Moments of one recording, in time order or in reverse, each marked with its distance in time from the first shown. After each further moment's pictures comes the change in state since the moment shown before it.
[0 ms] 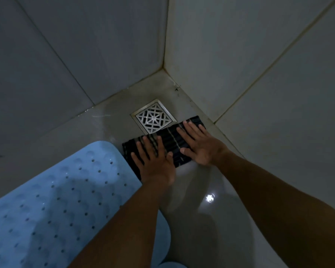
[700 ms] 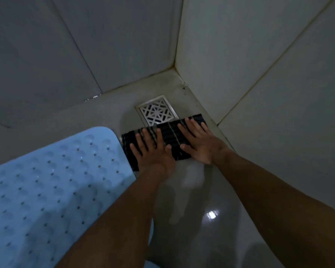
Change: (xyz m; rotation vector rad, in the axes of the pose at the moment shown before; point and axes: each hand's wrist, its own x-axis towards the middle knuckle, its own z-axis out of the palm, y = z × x) left_hand 0.001 0.019 0.009 -0.064 0.099 -0.102; right_hand 0.004 0.013 0.004 0.002 0.045 -0.086
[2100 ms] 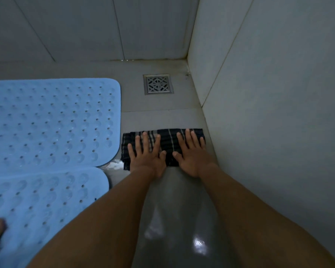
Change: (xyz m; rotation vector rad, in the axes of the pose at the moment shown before) left_hand -0.162 0.059 0.108 -0.105 0.081 -0.139; right_hand -0.152 0.017 0.064 -0.048 -0.040 -0.082
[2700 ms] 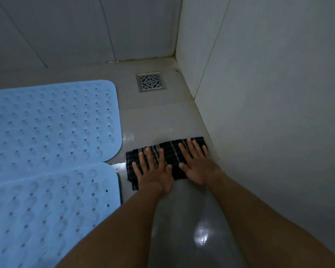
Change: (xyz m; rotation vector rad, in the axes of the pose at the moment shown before) left_hand -0.072 0.005 0.032 -0.037 -0.147 -0.004; right_hand -0.074 -0.006 0.030 -0.017 -0.062 0.031
